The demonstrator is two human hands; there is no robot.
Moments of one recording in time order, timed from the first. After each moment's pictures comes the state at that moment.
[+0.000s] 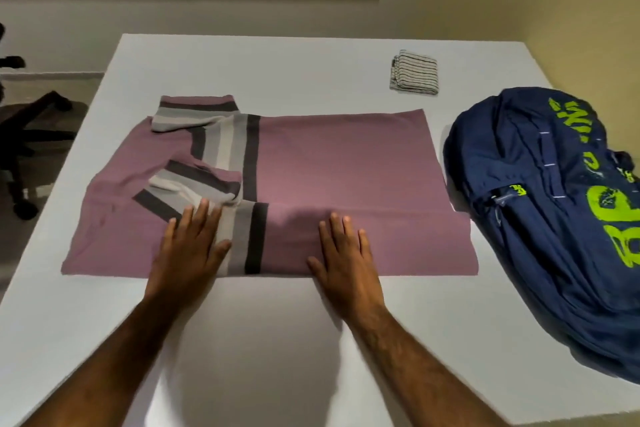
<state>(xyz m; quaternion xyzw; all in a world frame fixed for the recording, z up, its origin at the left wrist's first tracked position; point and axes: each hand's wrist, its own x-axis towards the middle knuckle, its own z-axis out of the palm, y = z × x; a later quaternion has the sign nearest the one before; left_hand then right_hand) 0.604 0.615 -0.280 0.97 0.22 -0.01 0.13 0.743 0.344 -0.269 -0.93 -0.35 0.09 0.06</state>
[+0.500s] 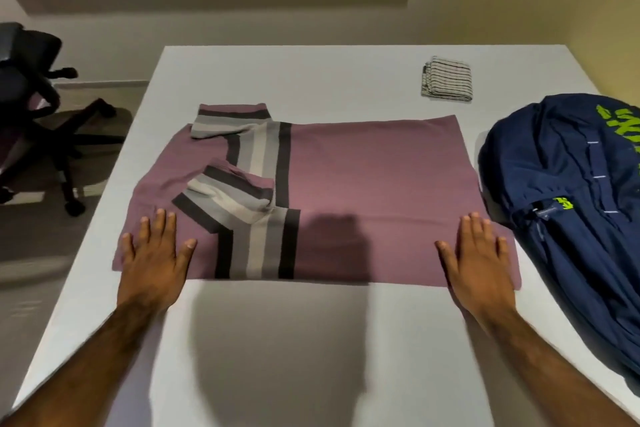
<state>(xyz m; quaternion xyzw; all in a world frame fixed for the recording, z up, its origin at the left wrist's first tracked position) 0.541 0.683 -0.265 0.92 0.38 -0.05 0.07 0.832 0.223 -0.256 -0.98 -0.21 0.02 0.03</state>
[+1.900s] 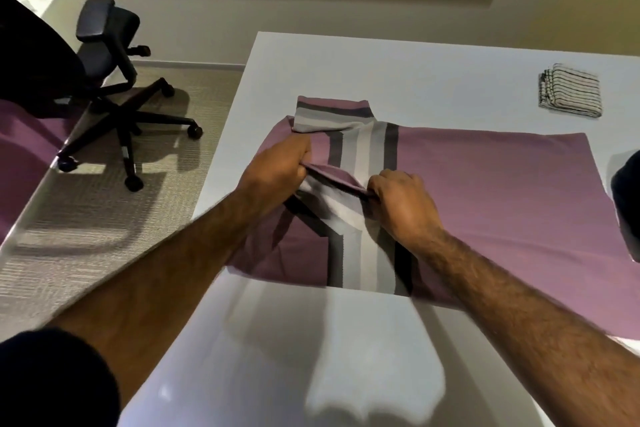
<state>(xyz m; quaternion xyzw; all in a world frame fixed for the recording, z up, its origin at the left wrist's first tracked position) 0.640 0.781 -0.183 0.96 0.15 0.11 0.21 0.760 0.567 -0.200 -0.88 -0.47 0.02 0.10</state>
